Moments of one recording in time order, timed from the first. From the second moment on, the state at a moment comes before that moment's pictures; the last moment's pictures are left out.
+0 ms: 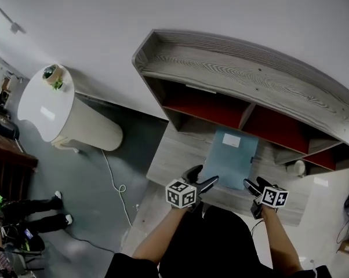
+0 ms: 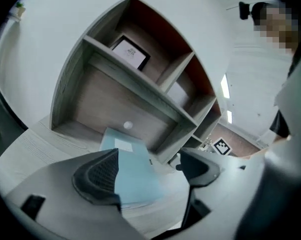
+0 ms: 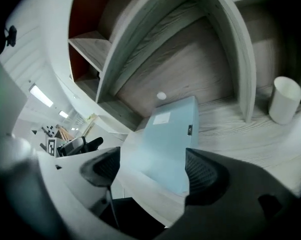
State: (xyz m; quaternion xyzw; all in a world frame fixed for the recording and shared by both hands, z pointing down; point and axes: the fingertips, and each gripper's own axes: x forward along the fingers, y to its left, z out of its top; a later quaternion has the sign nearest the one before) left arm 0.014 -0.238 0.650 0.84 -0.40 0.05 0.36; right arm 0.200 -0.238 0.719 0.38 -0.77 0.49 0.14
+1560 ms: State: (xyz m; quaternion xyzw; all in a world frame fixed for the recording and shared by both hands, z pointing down) left arm -0.062 -0.059 0.442 0.88 -0.43 -0.01 0.18; right arm 0.132 -0.030 0.473 0.59 -0.78 0.20 0.08
